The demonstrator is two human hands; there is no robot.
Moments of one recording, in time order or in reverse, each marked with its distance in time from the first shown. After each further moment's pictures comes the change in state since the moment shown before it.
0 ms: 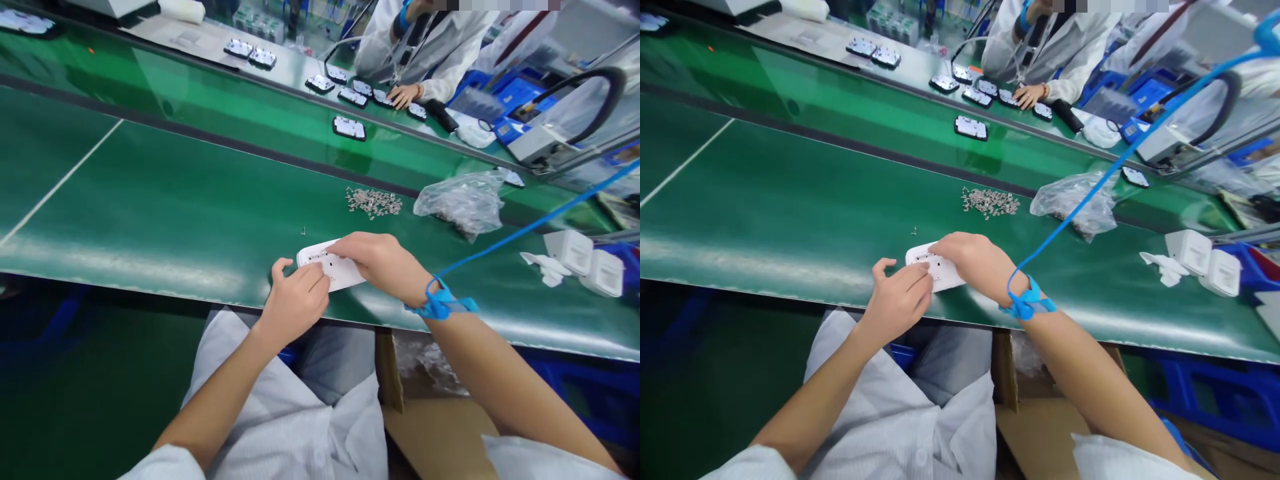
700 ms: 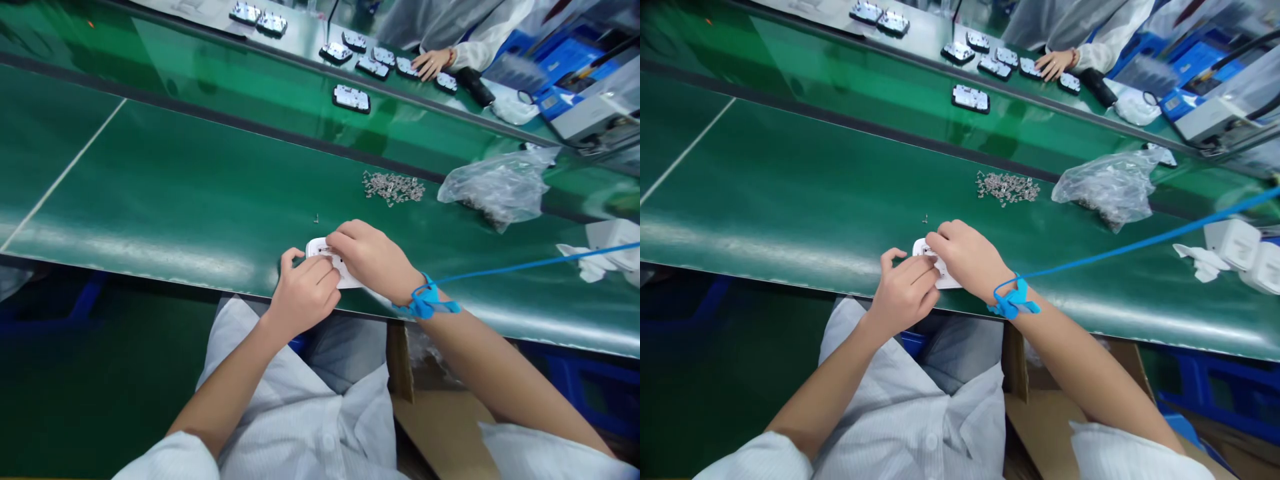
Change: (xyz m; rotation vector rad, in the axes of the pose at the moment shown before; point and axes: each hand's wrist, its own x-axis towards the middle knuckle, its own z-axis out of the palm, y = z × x) left_hand -0.006 -0.004 0.004 -0.045 0.063 0.001; right_hand 0.019 -0.021 0.033 -0.167 -0.170 0.130
